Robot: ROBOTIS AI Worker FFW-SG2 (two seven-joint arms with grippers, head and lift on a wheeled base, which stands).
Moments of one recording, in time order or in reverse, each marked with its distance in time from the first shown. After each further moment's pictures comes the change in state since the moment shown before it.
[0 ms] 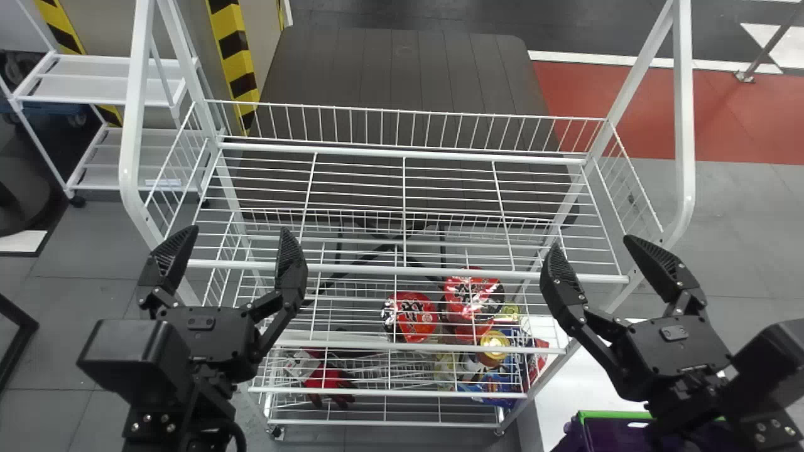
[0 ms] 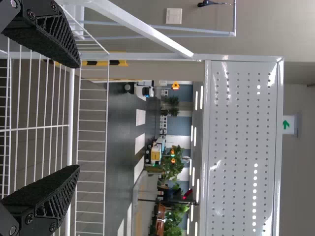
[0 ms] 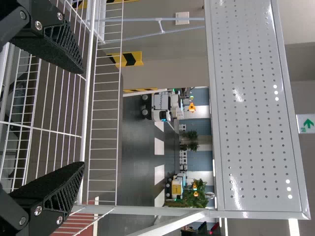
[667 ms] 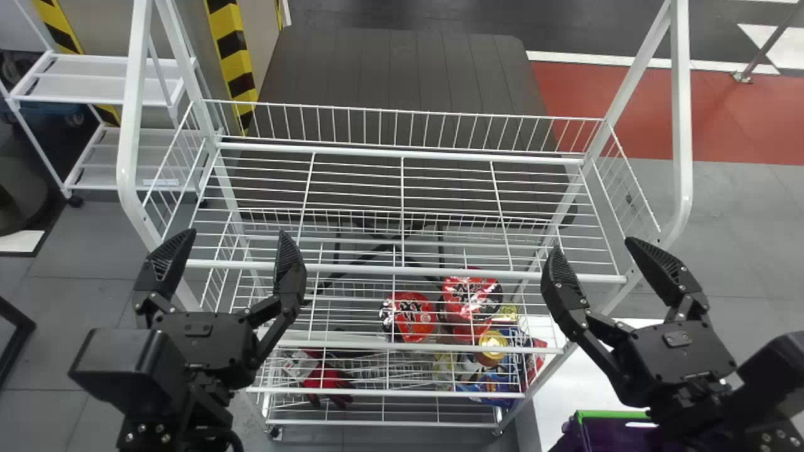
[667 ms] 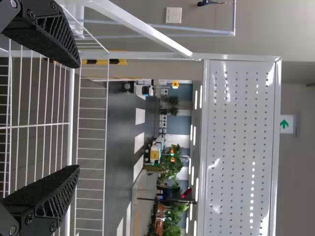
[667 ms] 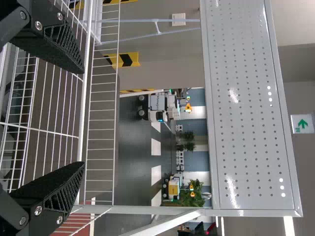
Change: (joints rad) left arm 0.021 0.006 -0.005 -0.015 -0.003 -0.010 0.009; right arm 0.023 0.001 -0.002 0.000 -0.001 -0.039 0.006
